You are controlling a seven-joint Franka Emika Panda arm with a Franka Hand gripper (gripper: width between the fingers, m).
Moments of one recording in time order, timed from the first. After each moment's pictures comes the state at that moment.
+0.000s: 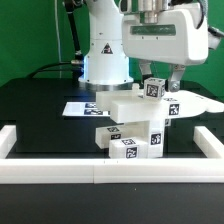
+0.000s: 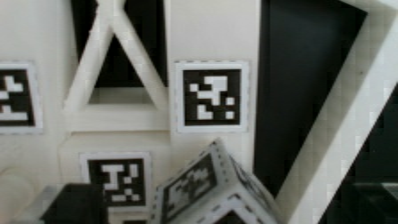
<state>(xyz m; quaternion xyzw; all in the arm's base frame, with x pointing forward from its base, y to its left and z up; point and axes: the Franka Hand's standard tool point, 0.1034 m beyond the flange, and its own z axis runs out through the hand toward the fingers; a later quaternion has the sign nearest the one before) 0.567 0.055 0.120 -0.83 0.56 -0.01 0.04</state>
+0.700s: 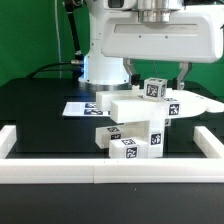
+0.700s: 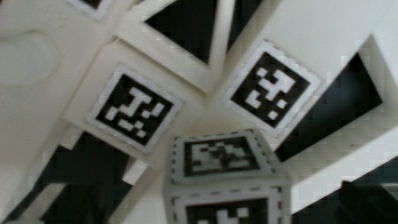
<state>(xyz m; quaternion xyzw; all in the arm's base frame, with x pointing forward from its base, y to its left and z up) 0.568 0.048 0.122 -0.96 0.28 -0.02 0.01</state>
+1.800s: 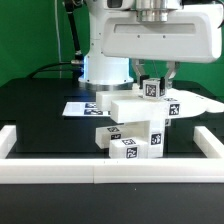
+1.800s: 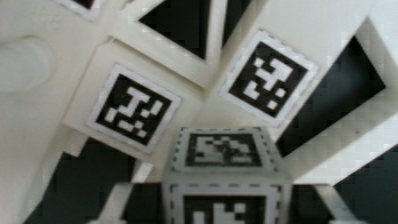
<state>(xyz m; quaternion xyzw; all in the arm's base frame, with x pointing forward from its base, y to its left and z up) 0.569 0.047 0.122 -0.93 0.37 -0.02 0.02</state>
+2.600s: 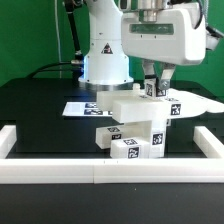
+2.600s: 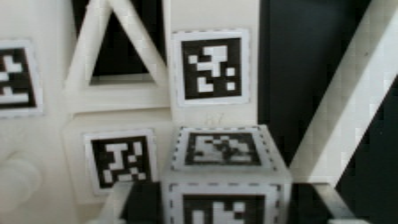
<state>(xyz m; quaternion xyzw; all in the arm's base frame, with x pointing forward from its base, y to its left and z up) 0.569 0.051 0.122 -0.79 0.61 -0.02 0.03</state>
